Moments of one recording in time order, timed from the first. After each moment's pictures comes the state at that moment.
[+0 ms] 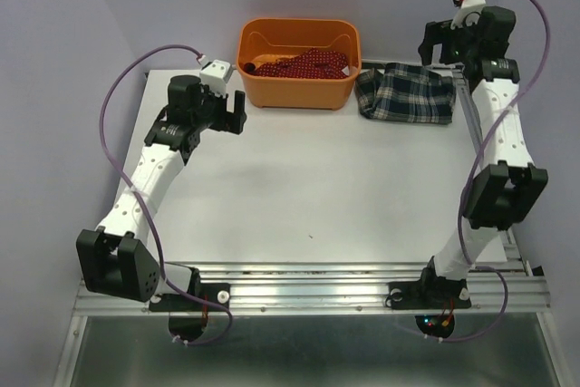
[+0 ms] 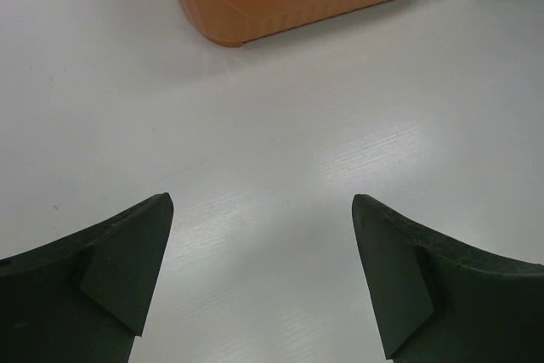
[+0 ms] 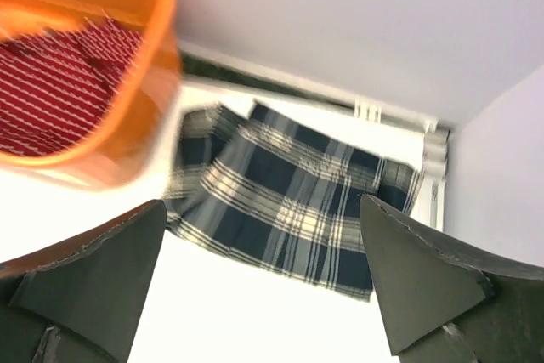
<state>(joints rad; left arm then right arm) -0.21 1.34 1.23 -0.36 0.18 0.05 -0.13 1.91 2.00 -0.44 -0.29 -0.18</state>
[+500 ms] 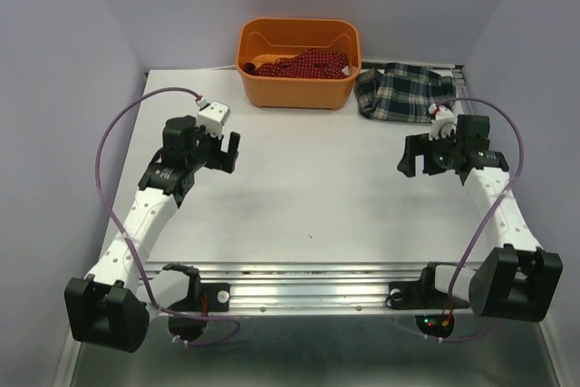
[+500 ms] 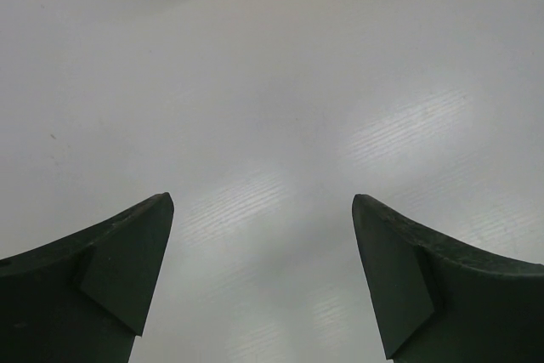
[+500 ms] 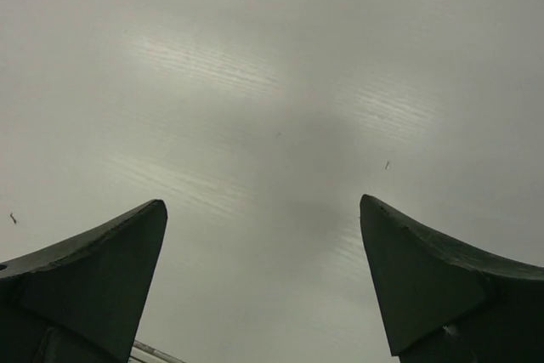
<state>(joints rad) -0.21 1.06 0.89 -0.34 0.15 0.14 -0.13 1.22 0.99 -0.60 -0.43 -0.19</state>
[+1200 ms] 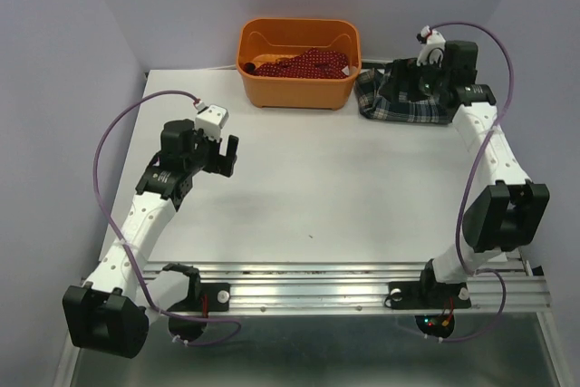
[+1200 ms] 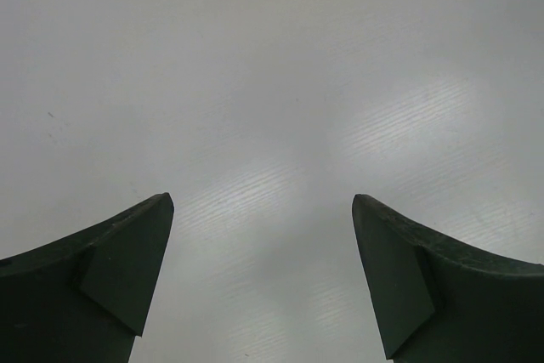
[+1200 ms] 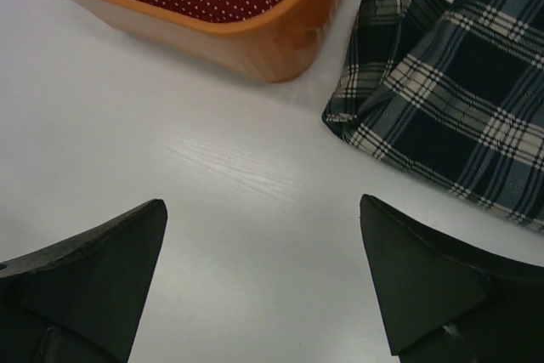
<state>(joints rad) -0.21 1.01 0.86 -0.38 0.14 0.14 -0.01 1.58 1.53 -0.48 -0.46 0.00</state>
